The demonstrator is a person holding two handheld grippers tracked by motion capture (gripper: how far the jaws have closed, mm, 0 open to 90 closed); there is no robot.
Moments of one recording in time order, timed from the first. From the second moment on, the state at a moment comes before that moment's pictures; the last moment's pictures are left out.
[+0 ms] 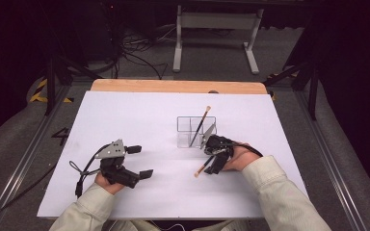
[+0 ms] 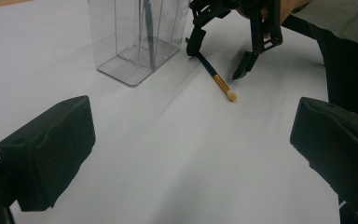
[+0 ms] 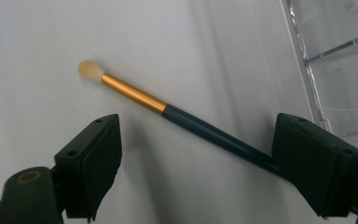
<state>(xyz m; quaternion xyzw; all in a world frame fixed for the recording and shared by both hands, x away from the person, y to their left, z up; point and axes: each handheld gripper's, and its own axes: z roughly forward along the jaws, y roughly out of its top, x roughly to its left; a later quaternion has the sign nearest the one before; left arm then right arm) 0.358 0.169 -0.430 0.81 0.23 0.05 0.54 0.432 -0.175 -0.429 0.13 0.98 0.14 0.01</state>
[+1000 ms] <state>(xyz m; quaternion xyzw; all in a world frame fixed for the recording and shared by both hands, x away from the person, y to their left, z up) 0.358 0.167 -0.430 0.81 0.22 0.05 0.54 0.419 -0.171 -0.420 0.11 0.99 0.08 0.02</state>
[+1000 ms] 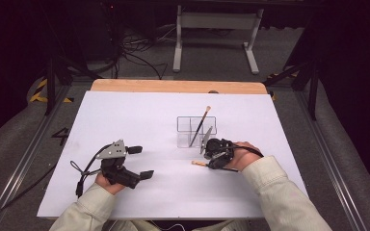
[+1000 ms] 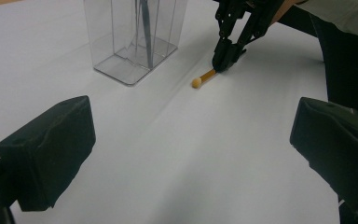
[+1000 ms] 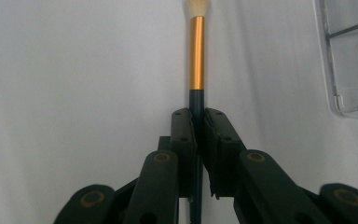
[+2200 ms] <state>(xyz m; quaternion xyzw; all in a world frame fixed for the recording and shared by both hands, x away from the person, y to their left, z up) 0.355 0.172 -0.427 0.80 0.21 0.06 0.55 0.396 -0.178 -0.369 0.13 0.98 0.16 0.06</state>
